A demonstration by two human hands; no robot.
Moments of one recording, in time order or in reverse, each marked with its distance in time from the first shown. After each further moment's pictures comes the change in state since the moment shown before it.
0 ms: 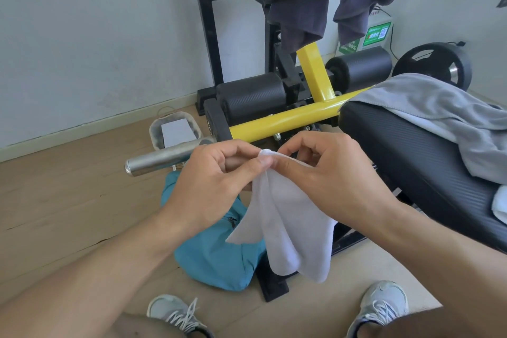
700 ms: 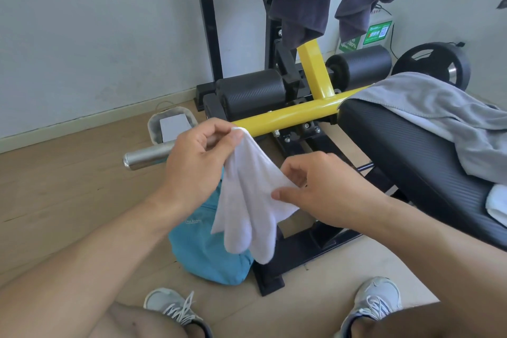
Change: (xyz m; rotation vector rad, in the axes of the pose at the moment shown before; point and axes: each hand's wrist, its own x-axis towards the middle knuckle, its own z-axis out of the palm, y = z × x) left_hand 0.018 -0.018 -0.013 0.086 0.253 0.031; right_hand 0.004 0.017 0.003 -0.350 -0.360 0.136
